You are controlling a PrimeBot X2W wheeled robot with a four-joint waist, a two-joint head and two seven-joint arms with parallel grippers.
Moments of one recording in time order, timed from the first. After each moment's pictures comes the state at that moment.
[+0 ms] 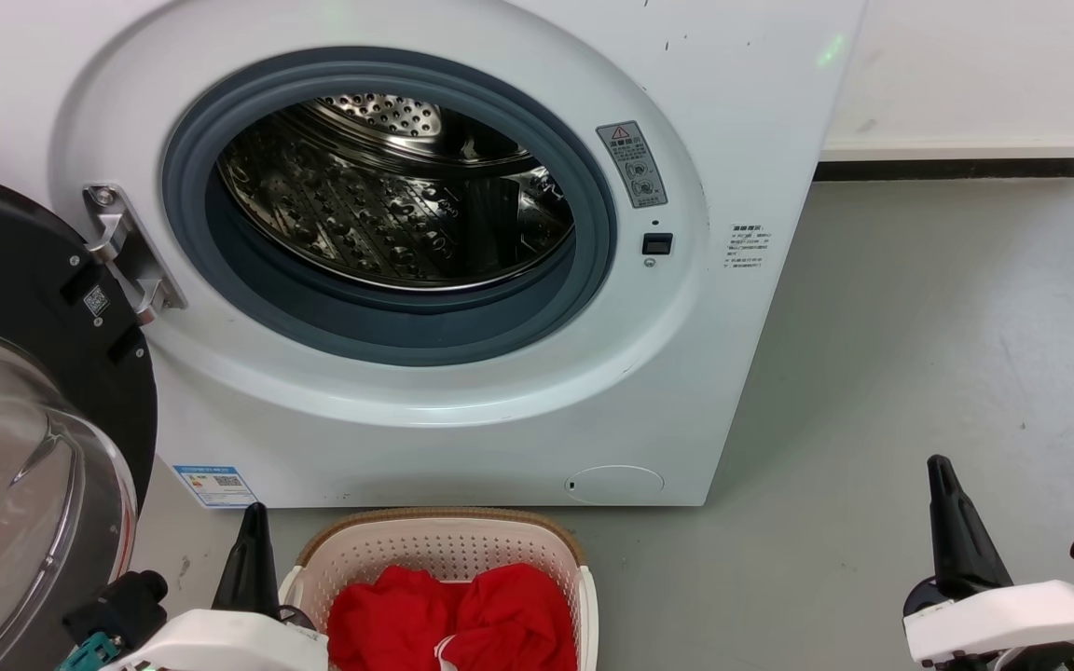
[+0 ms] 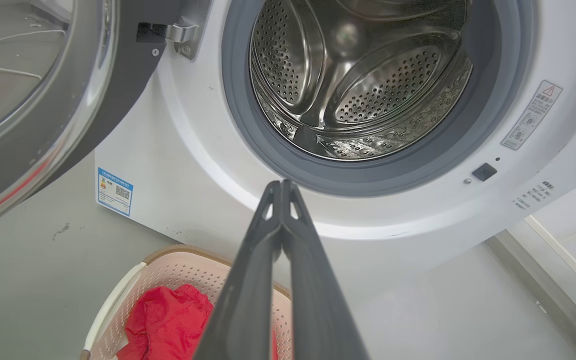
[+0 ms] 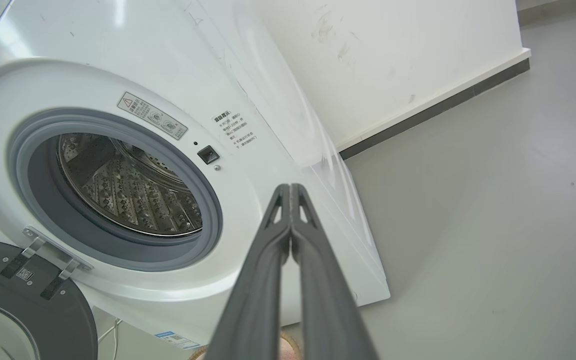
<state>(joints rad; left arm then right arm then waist) 0.03 0.05 0.05 0.16 -0.57 -0.04 -0.13 0.02 -0.06 -0.04 0.14 0.60 0.13 -0.16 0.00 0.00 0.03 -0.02</state>
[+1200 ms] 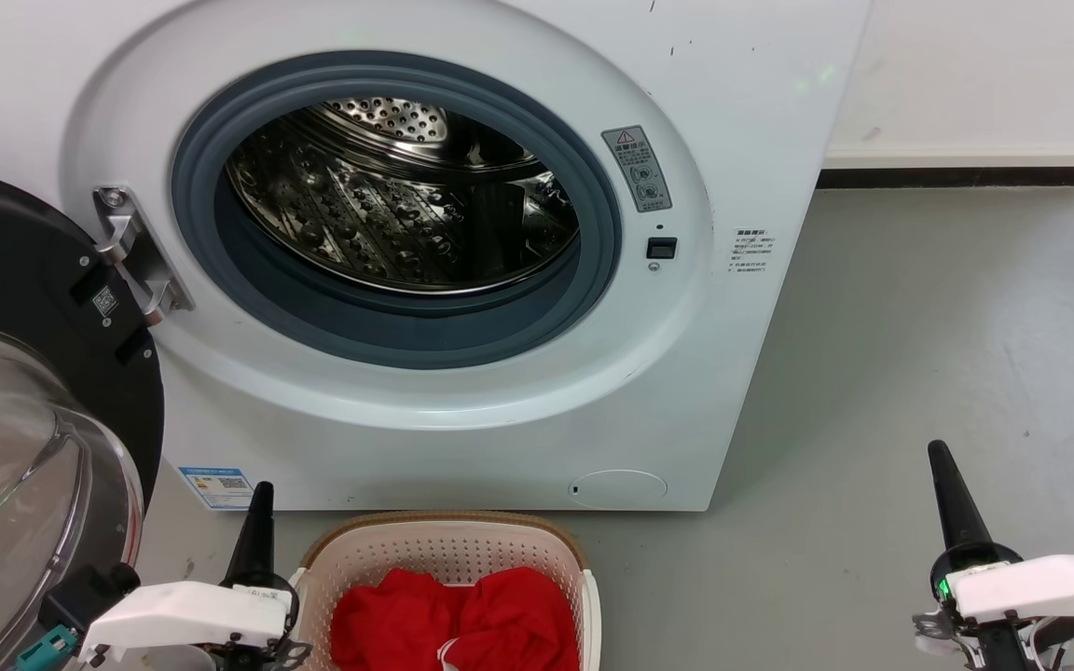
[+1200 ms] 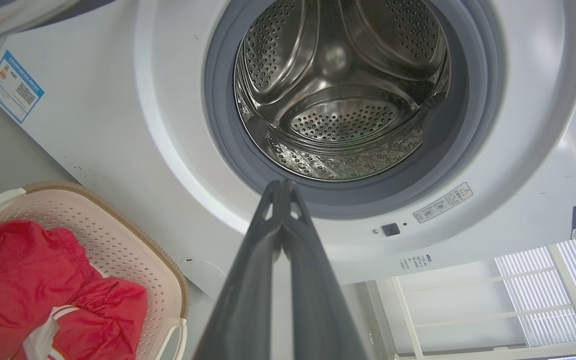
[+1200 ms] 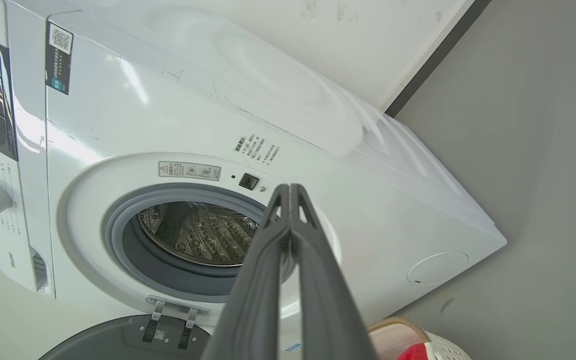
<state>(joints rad) -0.03 0.05 0.08 0.20 -1.08 -0.08 -0.01 -0.04 -0.07 -0.05 0.19 1.12 0.13 -0.04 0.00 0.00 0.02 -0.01</state>
